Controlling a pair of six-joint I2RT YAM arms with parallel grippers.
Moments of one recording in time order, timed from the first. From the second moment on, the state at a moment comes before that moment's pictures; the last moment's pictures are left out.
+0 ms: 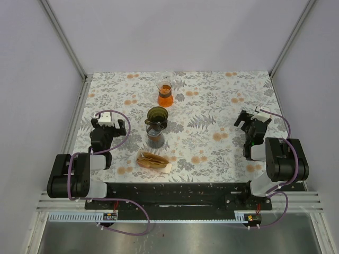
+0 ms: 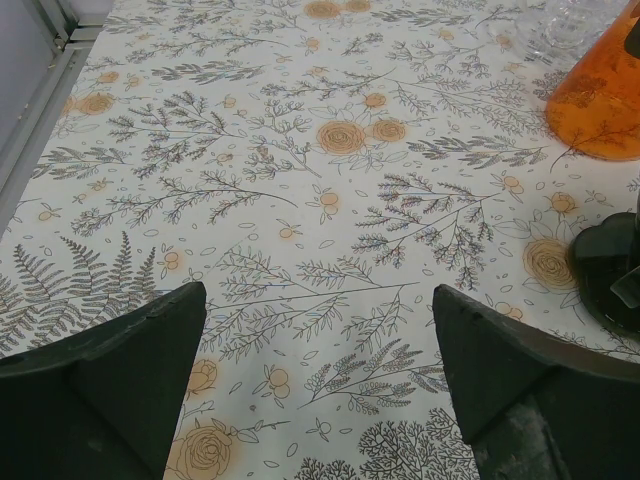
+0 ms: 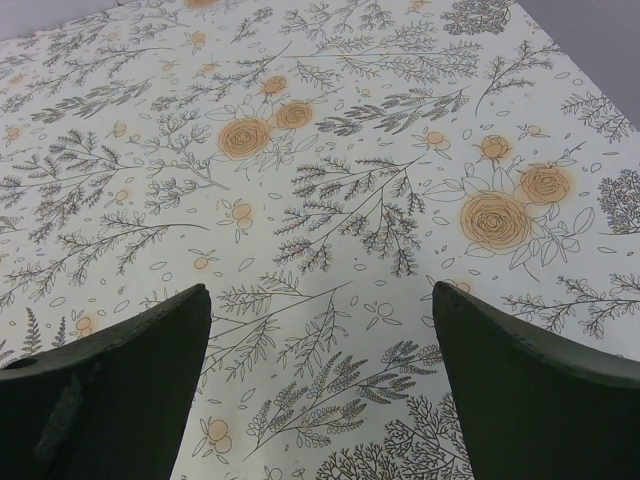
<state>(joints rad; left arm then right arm) 0.03 1.38 0.21 1.04 0.08 0.01 -0.07 1.57 0.35 1.05 0.17 0.17</state>
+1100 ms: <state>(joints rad) 0.05 1.19 0.82 0.04 0.43 0.14 0.03 1.21 0.87 0.14 -0.12 0.26</state>
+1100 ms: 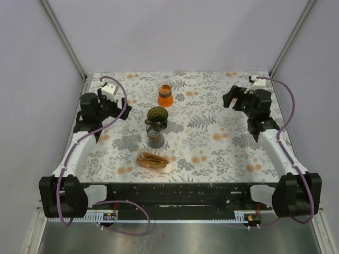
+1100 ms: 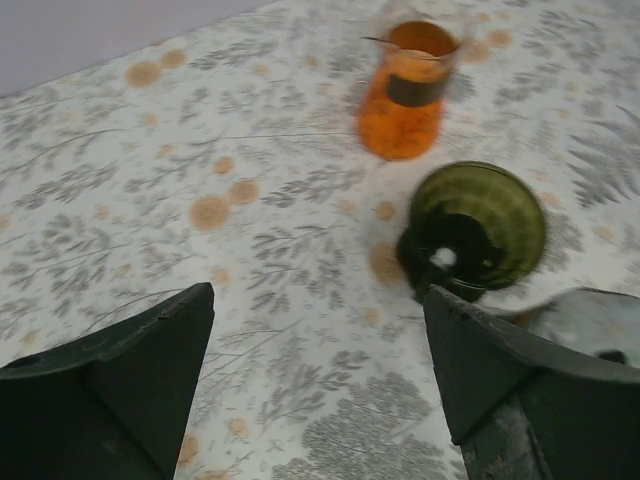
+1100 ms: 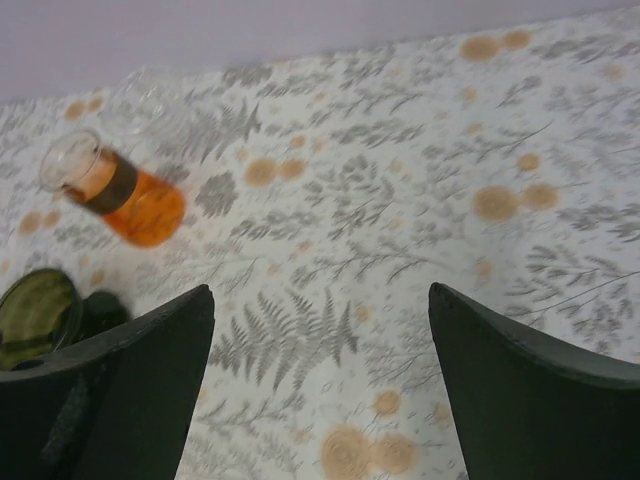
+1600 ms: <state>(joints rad) -0.36 1.37 1.17 -0.54 0.39 0.30 0.15 1.13 0.96 -0.26 -0.16 0.24</state>
